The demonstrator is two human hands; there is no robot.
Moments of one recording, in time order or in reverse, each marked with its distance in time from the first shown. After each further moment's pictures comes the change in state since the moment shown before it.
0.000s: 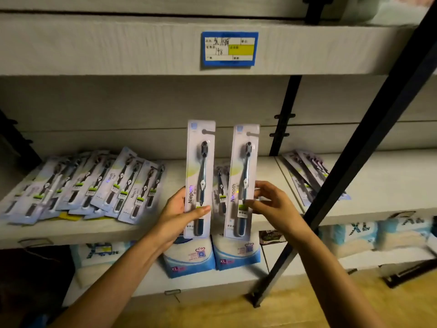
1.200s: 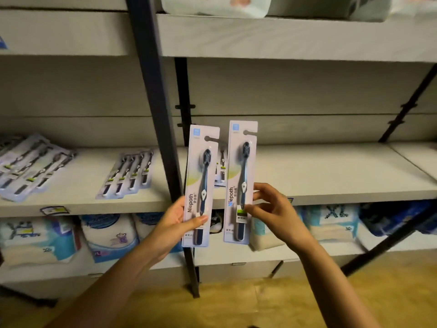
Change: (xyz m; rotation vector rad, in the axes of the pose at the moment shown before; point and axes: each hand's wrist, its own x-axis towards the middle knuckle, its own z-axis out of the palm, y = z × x) left_hand -0.028 -0.039 0.369 0.046 -0.002 -0.107; right_hand -0.128 0.079 -0.336 0.027 -0.042 -0.079
